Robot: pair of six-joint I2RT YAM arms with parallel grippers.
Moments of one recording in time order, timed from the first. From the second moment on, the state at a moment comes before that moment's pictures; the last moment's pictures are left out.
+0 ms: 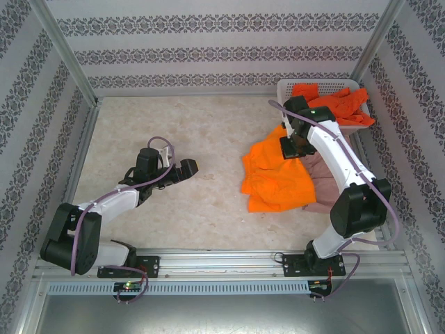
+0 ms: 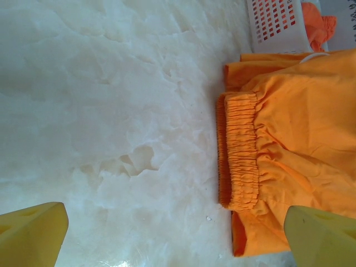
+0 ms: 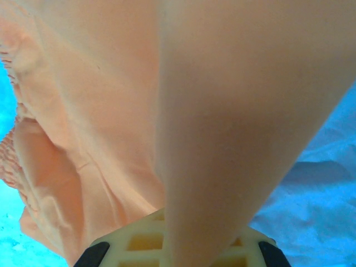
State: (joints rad) left arm -0.27 1.33 0.57 0.15 0.50 -0.71; right arm 0.21 1.62 1.55 -1.30 0.11 0.08
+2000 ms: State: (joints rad) left arm -0.25 1.33 0.57 0.15 0.50 -0.71; right arm -0.16 1.80 1.90 -1.43 0.37 -0.09
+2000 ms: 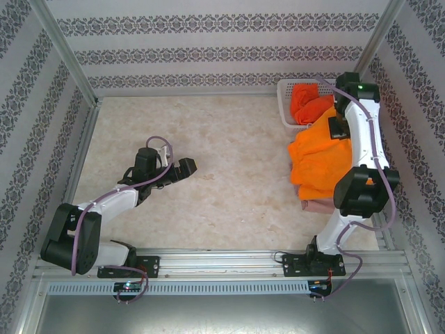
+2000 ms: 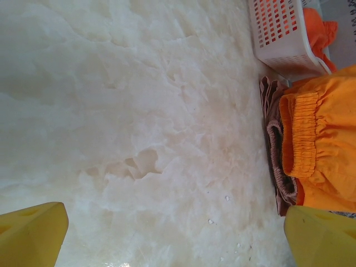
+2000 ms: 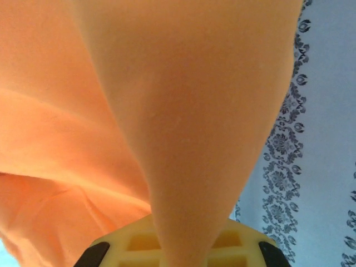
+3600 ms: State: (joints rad) left arm -0.24 1.21 0.55 0.07 0.45 -0.69; right arm -0.16 2.49 2.57 -1.10 0.04 0.27
